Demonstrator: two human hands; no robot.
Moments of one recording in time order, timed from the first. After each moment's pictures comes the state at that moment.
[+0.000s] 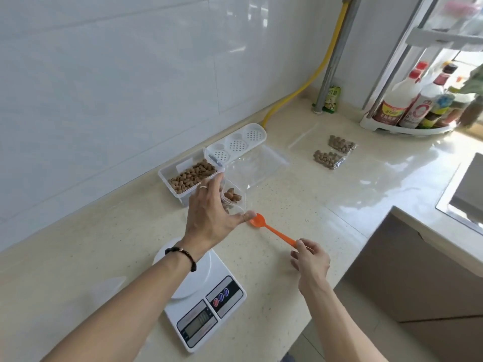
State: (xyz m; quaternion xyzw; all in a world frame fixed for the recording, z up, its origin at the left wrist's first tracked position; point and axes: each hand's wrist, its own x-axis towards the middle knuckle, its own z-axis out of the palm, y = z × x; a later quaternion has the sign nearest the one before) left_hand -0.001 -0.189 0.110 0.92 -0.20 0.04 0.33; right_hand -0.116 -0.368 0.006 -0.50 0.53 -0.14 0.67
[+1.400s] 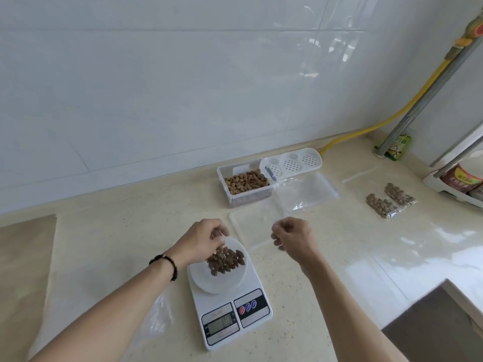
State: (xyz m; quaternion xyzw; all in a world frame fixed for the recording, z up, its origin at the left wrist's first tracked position) left_hand -0.002 -0.059 0.068 0.90 -0.07 -0.18 0.40; right_hand -0.020 -0.294 0.088 -0.83 0.17 0.08 0.53
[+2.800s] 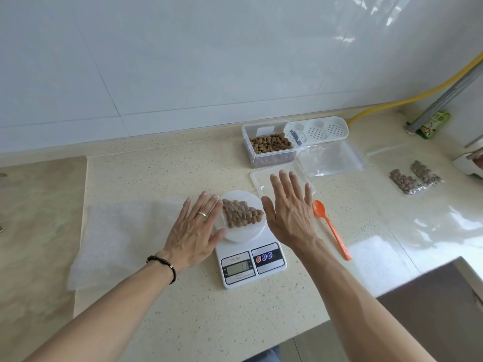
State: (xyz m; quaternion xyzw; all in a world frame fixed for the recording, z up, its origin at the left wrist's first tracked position) left_hand -0.093 -0.004 -0.005 0.98 -0.18 -0.01 0.04; right_hand -0.058 -0.238 0.064 -0.99 -0.09 0.00 0.09
